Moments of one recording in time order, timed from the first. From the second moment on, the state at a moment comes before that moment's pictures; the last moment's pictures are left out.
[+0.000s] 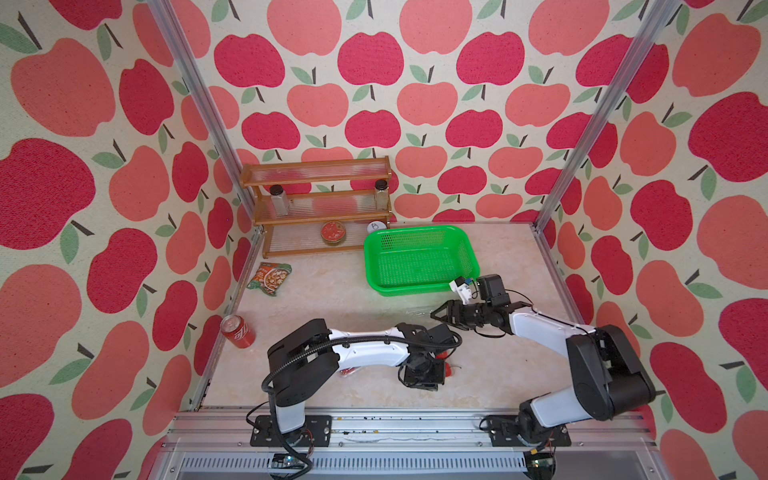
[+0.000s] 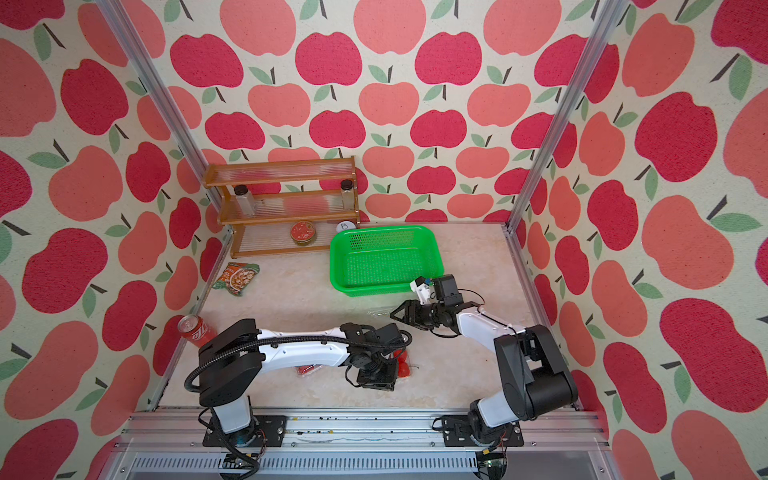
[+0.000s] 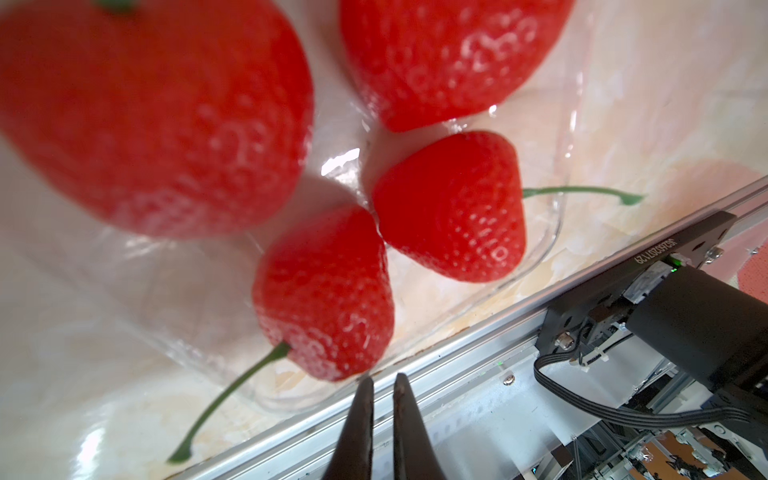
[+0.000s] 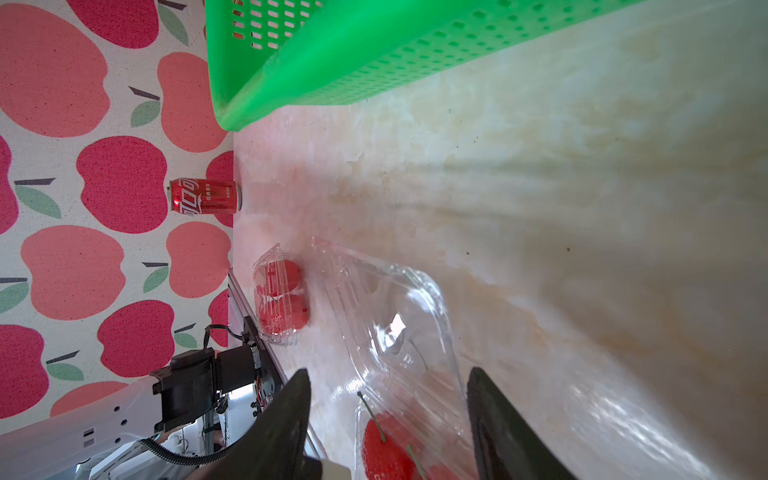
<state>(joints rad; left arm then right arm) -1.19 1.81 1.17 -0.64 0.32 -1.06 0.40 1.48 0.69 -0.12 -0.74 0.51</state>
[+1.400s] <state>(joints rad) -1.12 1.58 1.09 -0.83 0.13 -1.11 0.53 1.50 0.71 -0.18 -0.70 0.55</state>
